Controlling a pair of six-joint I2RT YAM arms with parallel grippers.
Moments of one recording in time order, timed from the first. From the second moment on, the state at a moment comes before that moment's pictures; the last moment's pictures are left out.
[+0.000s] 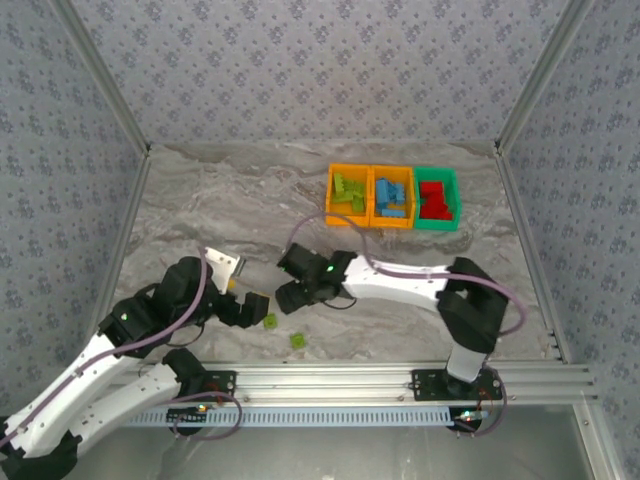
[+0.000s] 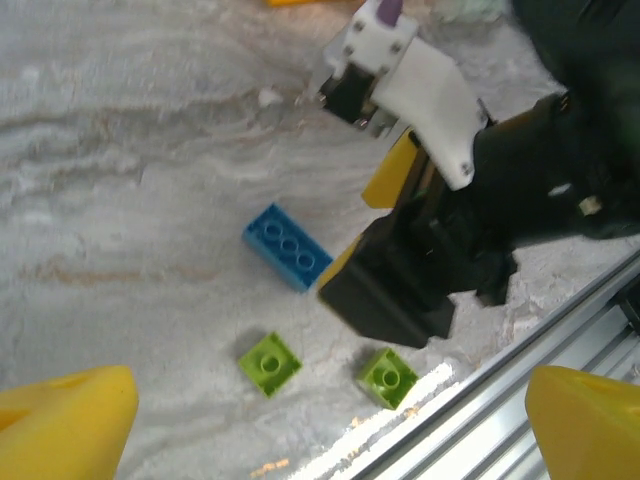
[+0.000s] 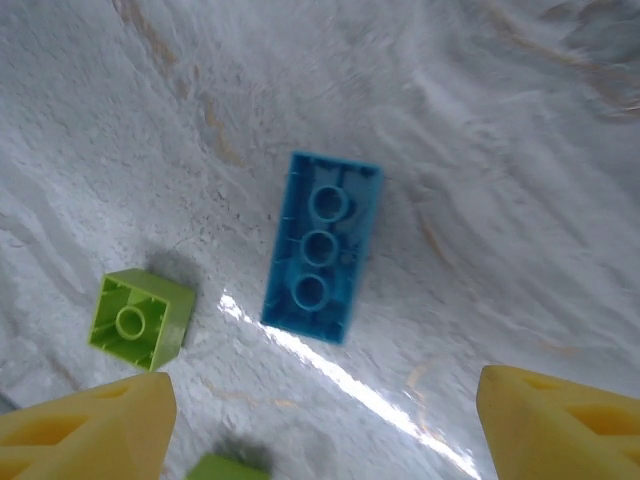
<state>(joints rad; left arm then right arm) -0.79 0.62 0.81 -0.94 0.03 -0.41 1.09 1.77 1.23 -0.58 0.05 0.56</state>
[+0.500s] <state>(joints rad) -0.79 0.61 0.82 -1.05 -0.05 -0.57 1.11 1.96 1.31 -0.54 0.14 0.60</state>
